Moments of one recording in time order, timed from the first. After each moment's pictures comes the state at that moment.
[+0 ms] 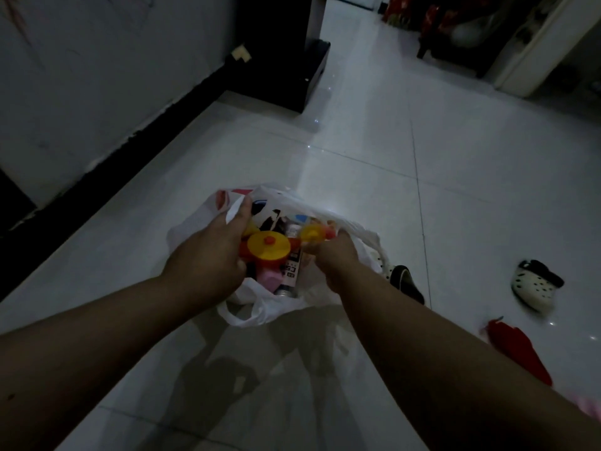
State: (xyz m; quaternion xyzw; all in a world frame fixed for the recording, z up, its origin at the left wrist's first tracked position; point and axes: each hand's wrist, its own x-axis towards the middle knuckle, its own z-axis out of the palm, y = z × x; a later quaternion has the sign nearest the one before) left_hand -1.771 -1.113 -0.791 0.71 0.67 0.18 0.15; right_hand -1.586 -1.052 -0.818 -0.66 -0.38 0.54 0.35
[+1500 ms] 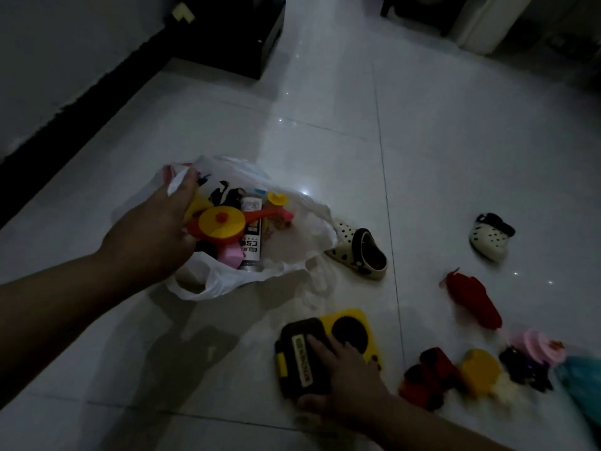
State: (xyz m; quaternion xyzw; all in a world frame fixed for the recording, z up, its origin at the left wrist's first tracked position) left_hand -1.754 -1.113 -0.783 0.71 0.68 0.15 0.14; right_hand -1.464 -1.233 -0.896 -0.64 -0.65 0.35 -0.20
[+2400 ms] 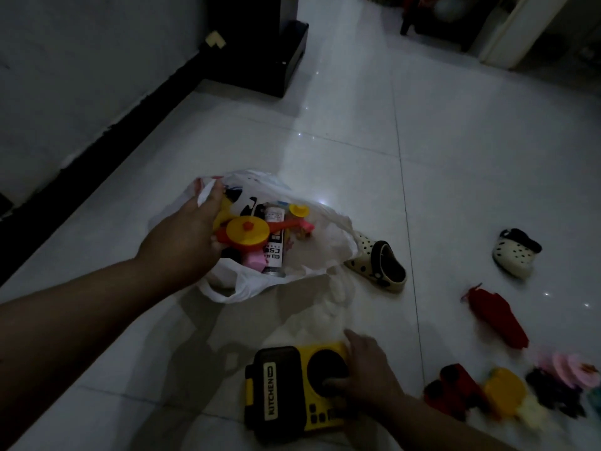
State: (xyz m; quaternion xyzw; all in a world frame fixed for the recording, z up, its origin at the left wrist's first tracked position) left_hand -1.757 -1.120 -0.775 0.70 0.69 0.14 0.14; right_hand -1.458 -1.217 -0.923 -0.70 -0.60 0.37 -0.07
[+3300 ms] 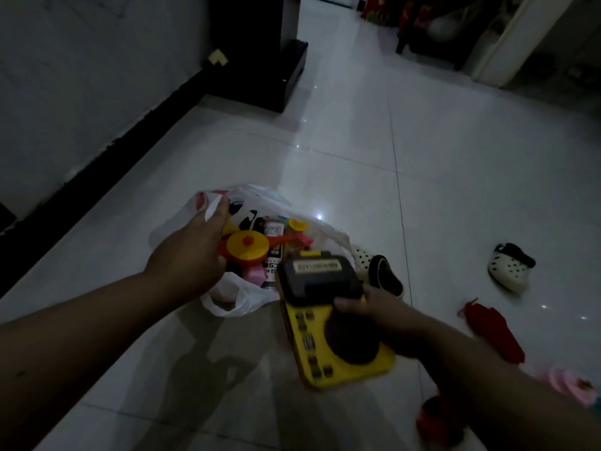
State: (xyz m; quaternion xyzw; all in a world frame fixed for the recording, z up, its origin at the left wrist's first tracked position) left_hand -1.760 -1.114 -0.784 0.71 0.68 0.15 0.14; right_hand -1.468 -1.142 -0.791 -0.53 -0.43 0.71 0.17
